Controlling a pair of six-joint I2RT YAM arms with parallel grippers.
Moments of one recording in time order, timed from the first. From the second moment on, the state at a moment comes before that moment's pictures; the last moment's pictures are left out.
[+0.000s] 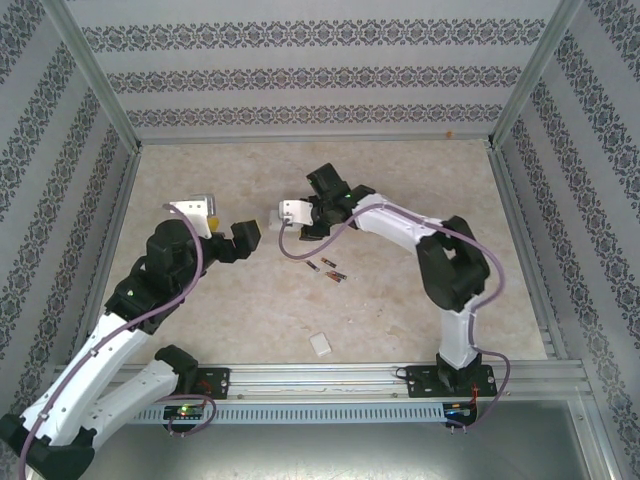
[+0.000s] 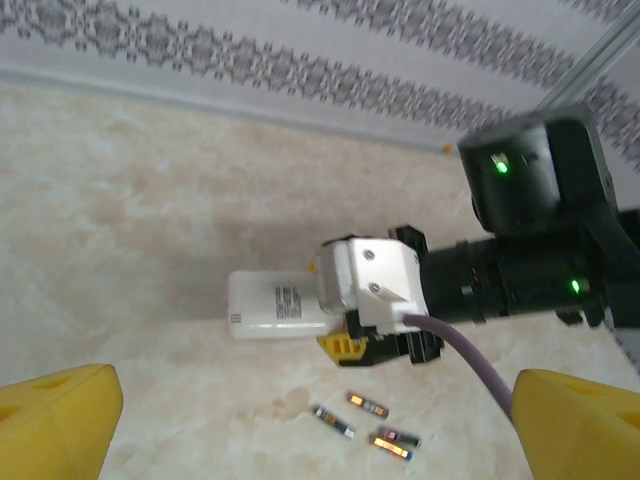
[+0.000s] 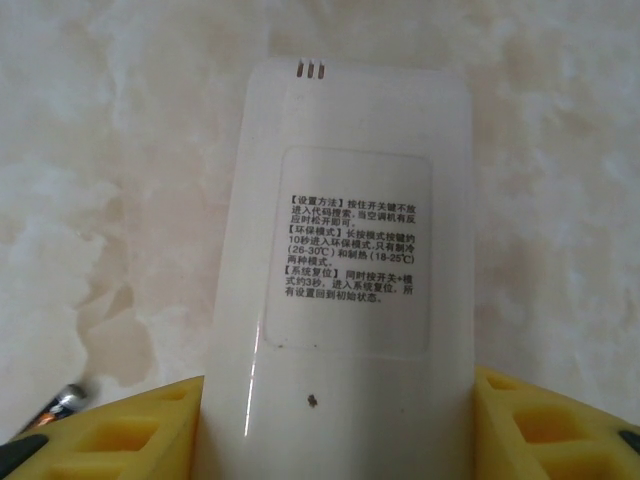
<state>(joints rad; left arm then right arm) -0.48 0.76 0.85 -0.48 -0.06 -0.45 0.64 2.01 1.52 -0.48 -0.26 -0.98</state>
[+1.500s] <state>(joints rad) -0.33 1.03 0.85 -0.55 0.16 -0.52 0.76 1.94 1.30 -0.51 -0.13 0.19</state>
